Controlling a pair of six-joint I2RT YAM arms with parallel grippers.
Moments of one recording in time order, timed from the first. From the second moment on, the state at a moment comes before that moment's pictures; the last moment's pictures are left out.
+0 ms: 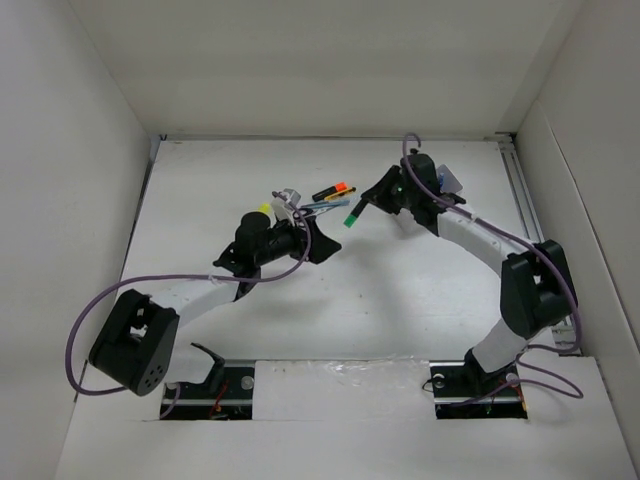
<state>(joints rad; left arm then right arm) -0.52 1.34 0.58 0.48 0.45 -0.54 0.44 1.65 1.17 -0.08 -0.12 0.92</state>
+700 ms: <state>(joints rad) -0.52 1.31 0.56 0.52 0.48 -0.61 0.24 1.55 1.24 -0.23 0.85 0.96</state>
